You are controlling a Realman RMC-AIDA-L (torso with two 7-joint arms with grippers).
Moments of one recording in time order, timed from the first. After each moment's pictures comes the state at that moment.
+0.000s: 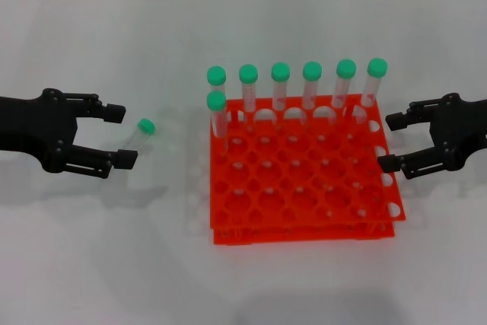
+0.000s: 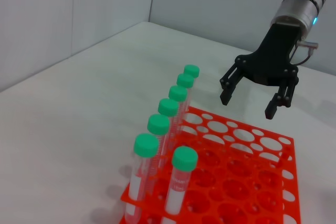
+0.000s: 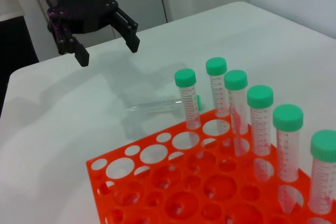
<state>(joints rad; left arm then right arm) -0.52 -1.90 0.77 0.82 2.08 1.80 -1.51 0.57 1.96 -0.96 -0.85 -2.05 -1.59 1.58</state>
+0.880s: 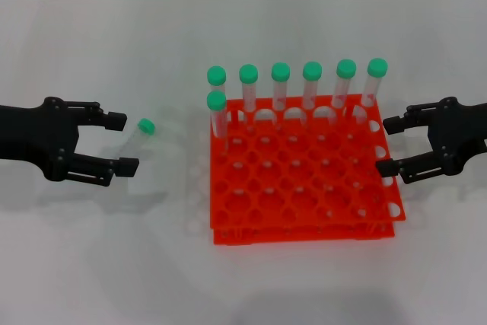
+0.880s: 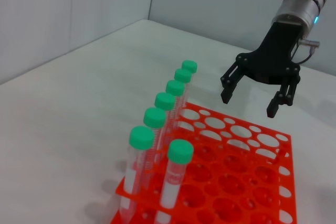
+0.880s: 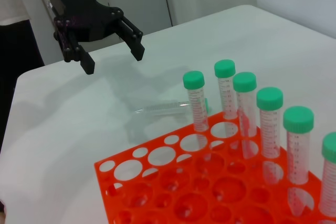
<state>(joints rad) -0.50 -1.91 0.77 0.82 2.08 1.79 -1.50 0.56 1.97 -0.96 -0.85 -2.04 -1.60 1.56</state>
